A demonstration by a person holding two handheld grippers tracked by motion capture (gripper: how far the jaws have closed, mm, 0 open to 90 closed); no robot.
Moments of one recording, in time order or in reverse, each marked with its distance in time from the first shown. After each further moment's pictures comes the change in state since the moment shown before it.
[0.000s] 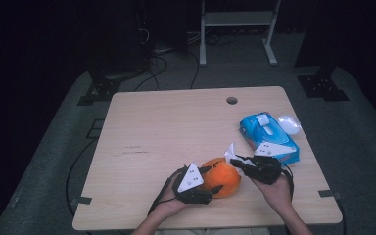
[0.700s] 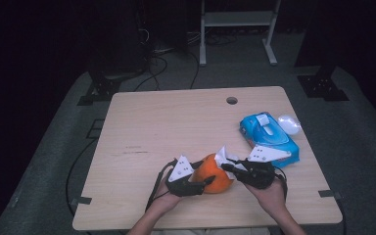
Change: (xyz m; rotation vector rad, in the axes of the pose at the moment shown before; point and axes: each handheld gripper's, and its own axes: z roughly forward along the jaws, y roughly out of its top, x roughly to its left) left arm 0.021 0.002 -0.014 -0.009 0.057 -0.117; right arm 0.019 0.006 0.002 -0.047 0.064 -0.040
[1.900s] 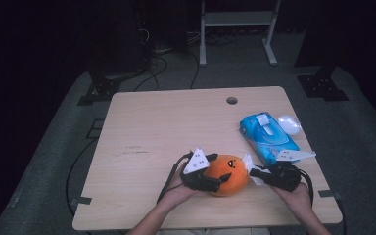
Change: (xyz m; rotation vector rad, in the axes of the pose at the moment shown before) left arm -0.002 0.033 0.039 -0.013 -0.075 0.006; right arm -0.060 -0.053 -0.040 0.113 0.006 0.169
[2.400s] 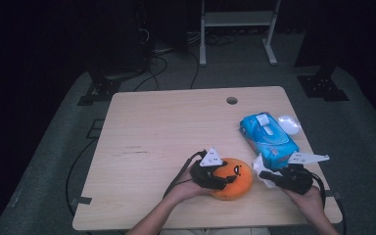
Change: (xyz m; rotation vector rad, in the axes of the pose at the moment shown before) left arm -0.009 -0.003 0.030 0.204 -0.065 0.009; right arm -0.017 -0.015 -0.025 -0.020 -0.025 0.025
